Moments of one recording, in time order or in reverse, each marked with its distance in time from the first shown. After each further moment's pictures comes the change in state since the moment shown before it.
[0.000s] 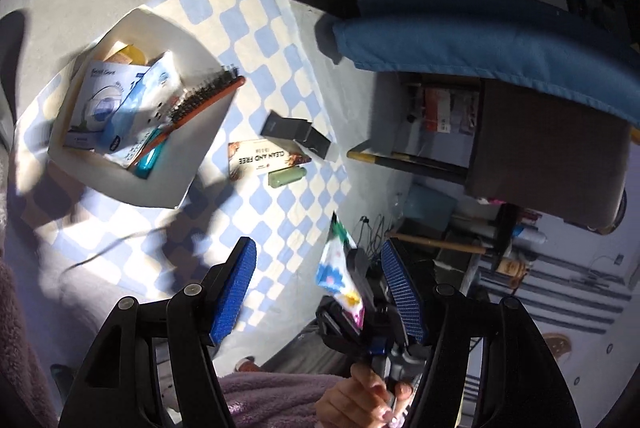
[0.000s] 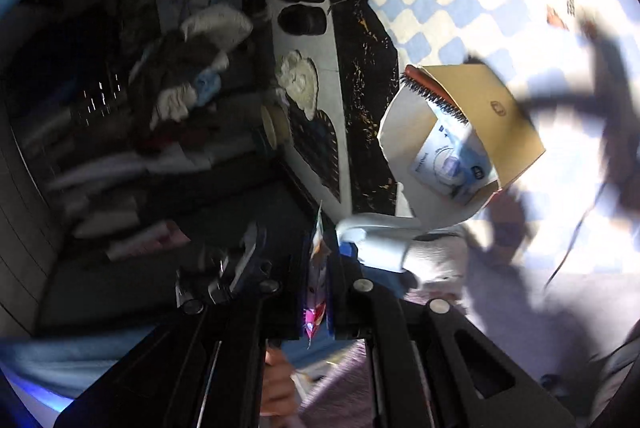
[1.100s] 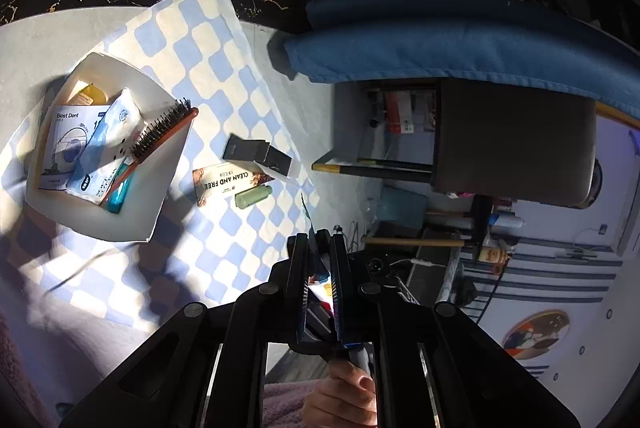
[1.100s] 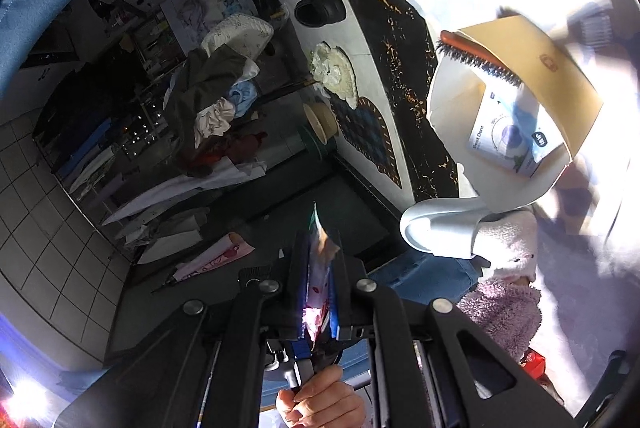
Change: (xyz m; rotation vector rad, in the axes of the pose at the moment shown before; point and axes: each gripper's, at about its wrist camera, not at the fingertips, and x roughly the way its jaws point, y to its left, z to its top) left arm -0.016 0.006 -0.004 0.082 -0.058 -0.097; right arm 0.019 -0.016 0.029 0.147 0.037 0.187
